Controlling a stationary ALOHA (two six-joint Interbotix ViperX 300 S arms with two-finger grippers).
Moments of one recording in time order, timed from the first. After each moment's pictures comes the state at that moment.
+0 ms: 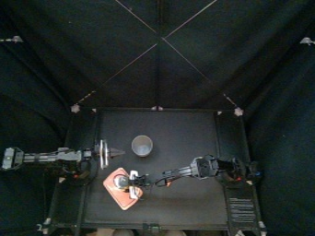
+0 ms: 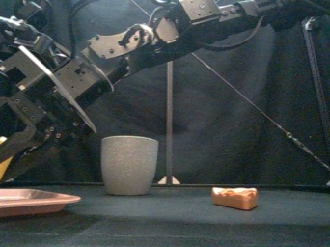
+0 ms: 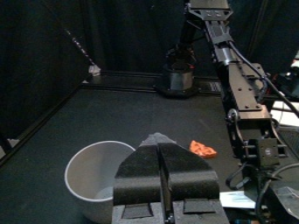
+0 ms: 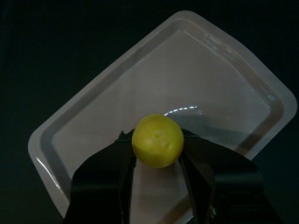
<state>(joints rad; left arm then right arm) 0.15 -0.93 1.27 0.00 -0.29 0.01 0.14 0.73 -0.33 0.01 0.36 0.12</state>
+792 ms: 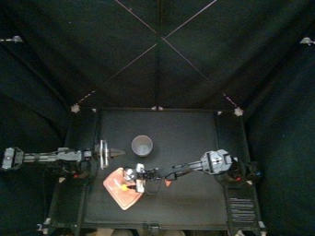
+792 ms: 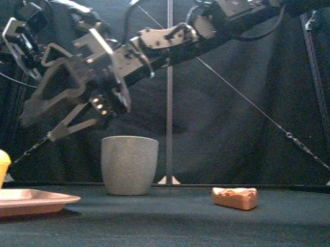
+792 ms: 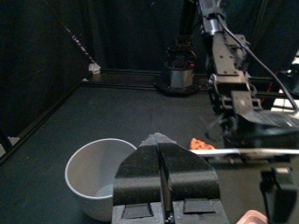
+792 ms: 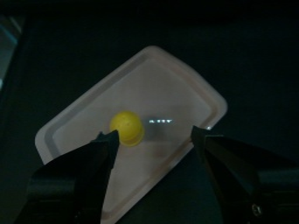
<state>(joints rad) 0.16 -0.93 1.28 0.00 -0.29 0.00 0.09 0.46 0.05 -0.02 0.02 0.12</state>
